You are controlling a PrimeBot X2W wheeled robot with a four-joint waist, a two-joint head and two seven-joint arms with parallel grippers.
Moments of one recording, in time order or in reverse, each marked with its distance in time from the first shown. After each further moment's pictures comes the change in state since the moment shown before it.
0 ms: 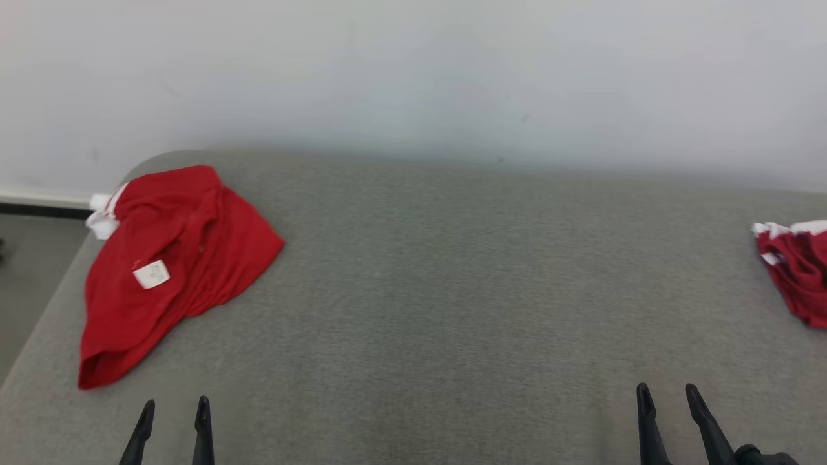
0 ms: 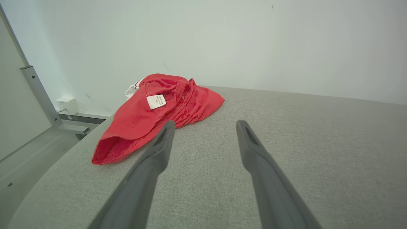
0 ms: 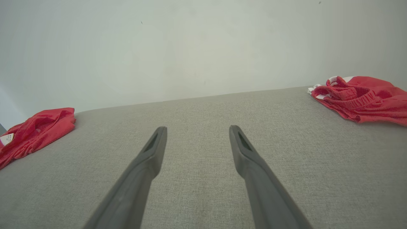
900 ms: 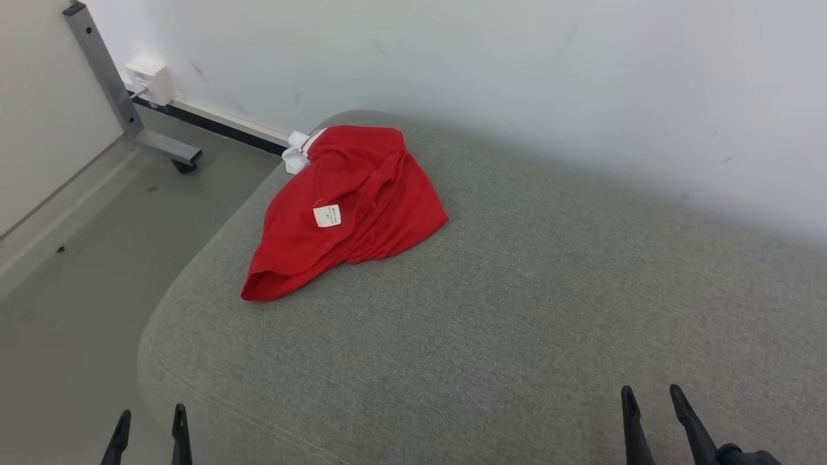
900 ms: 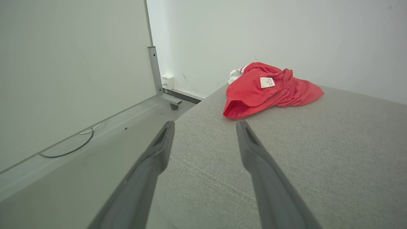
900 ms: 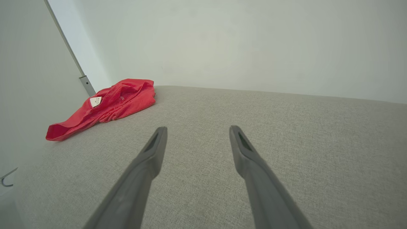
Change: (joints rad) left arm 0.011 0.022 0.031 0.015 -0.017 0.023 0.000; right arm -0.011 0.006 0.025 0.029 -0.030 0.000 -0.004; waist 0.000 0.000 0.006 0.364
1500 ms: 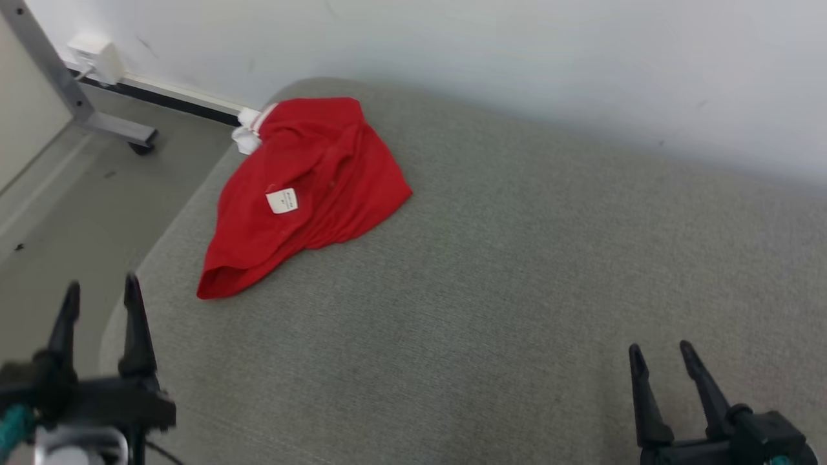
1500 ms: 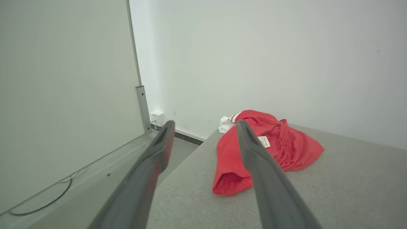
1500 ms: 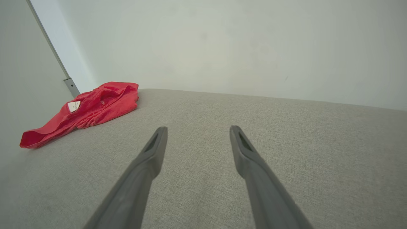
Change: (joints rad) left arm -0.247 0.044 0.029 0.052 -0.067 -0.003 0.000; right arm -0.065 -0.024 -0.006 -0.027 -0.029 0.000 0.019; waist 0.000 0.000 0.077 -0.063
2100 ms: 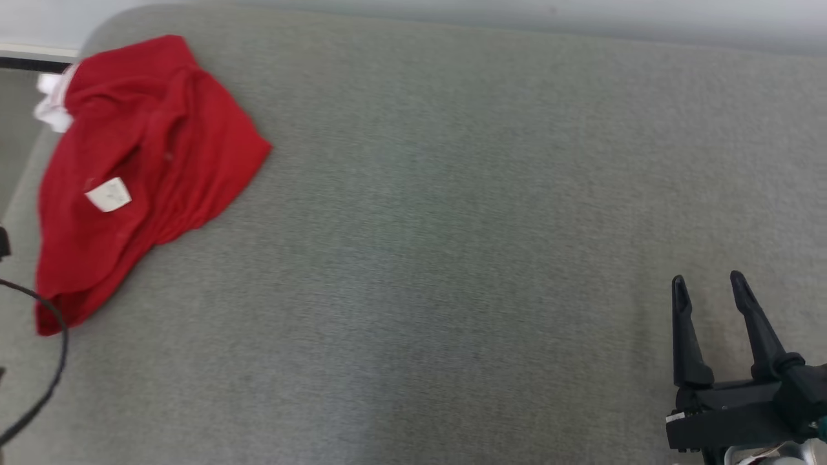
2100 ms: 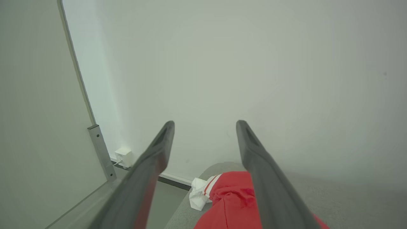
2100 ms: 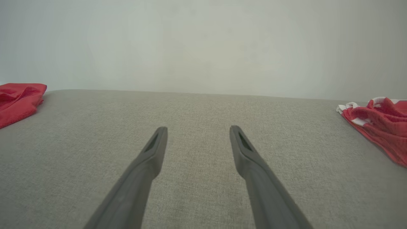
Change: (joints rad) left arm -0.526 0.217 0.075 0.244 -0.113 -0.015 0.029; right arm -0.098 -0.033 -0.079 -0.136 -0.071 0.000 0.033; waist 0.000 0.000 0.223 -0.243
